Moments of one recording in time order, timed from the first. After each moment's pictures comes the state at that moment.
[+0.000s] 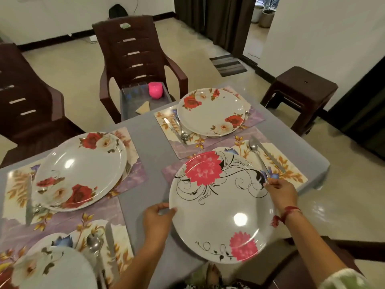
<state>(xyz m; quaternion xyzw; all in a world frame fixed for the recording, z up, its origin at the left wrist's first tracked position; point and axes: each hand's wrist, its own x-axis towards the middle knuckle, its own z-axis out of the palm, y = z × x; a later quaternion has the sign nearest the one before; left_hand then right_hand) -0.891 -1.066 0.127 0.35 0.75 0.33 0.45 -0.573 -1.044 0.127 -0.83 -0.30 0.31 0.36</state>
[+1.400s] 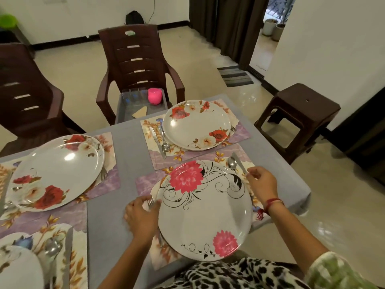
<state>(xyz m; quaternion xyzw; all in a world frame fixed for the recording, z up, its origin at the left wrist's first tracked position) -0.808 -1.035 0.124 0.36 0.83 0.32 0.27 -0.500 -0.966 0.144 -0.75 -0.45 0.30 0.37</state>
